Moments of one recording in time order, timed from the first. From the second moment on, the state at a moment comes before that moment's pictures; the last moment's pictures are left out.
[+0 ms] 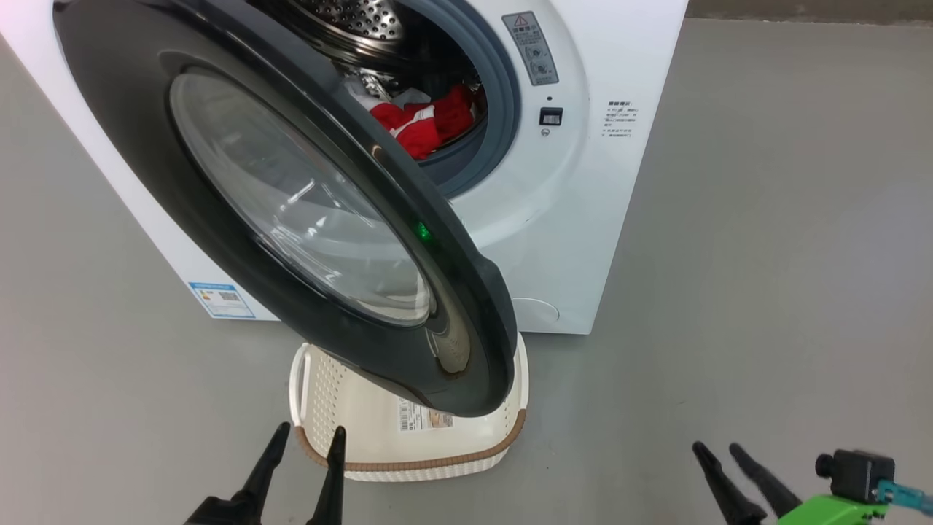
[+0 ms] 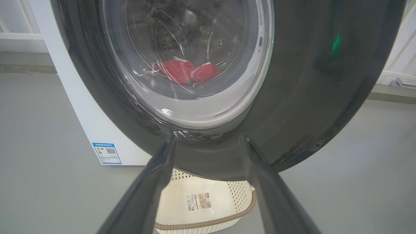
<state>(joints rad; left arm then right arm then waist) 0.01 0.04 -0.13 0.23 -0.21 -0.07 -0.25 -0.06 -0.38 0.49 0.45 1.11 0.13 -0.25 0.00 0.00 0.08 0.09</state>
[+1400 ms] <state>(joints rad) 0.01 0.04 -0.12 0.21 -0.21 -0.07 -0.25 0.10 -0.15 -0.02 0.23 0.43 0.13 -0.25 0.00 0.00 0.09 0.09</state>
